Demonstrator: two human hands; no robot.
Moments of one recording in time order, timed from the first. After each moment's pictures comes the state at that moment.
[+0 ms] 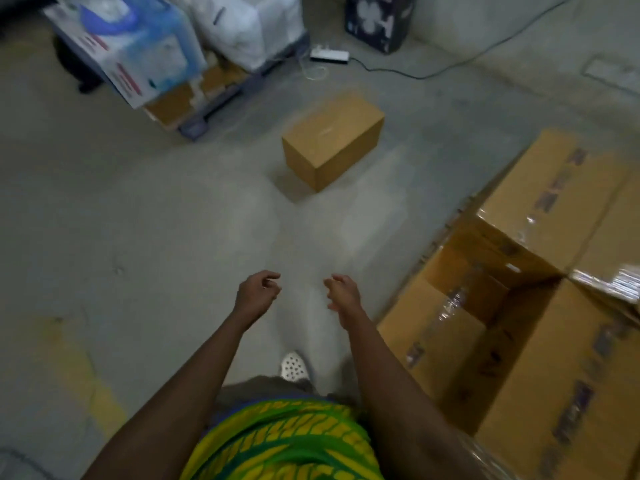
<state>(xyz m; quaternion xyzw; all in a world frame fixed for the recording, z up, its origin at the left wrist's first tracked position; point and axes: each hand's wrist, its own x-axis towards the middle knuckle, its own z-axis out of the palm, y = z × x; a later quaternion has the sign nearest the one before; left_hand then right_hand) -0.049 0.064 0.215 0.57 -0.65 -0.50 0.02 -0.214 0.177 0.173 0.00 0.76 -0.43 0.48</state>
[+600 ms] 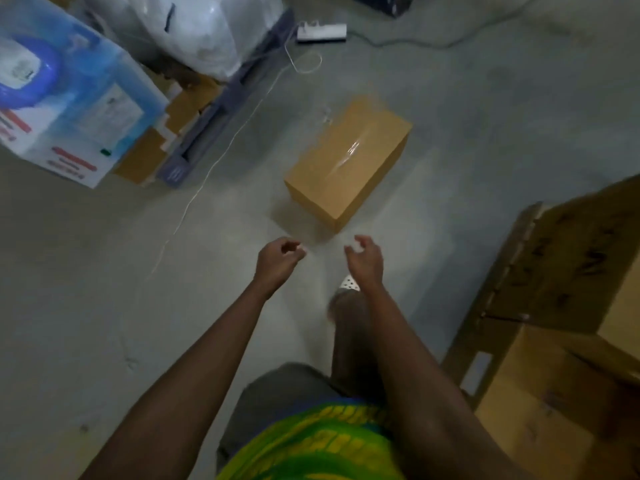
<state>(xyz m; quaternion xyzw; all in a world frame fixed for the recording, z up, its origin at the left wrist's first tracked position) -0.347 -0.390 0.170 0.53 -0.68 -0.50 -0.02 -0.481 -0.262 0.102 -0.04 0.85 -0.38 0.36</state>
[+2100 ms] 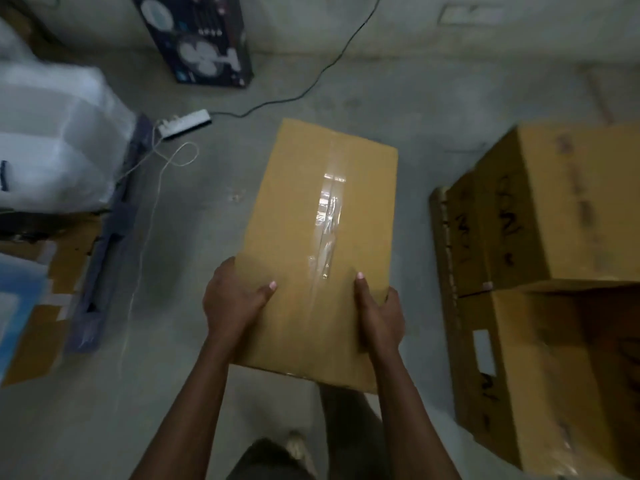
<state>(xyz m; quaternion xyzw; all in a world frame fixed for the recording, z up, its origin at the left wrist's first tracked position) -0.459 -0.551 0.223 0.35 -0.87 -0.35 -0.06 -0.487 -0.317 0.198 0.31 0.82 -0.45 0.16</state>
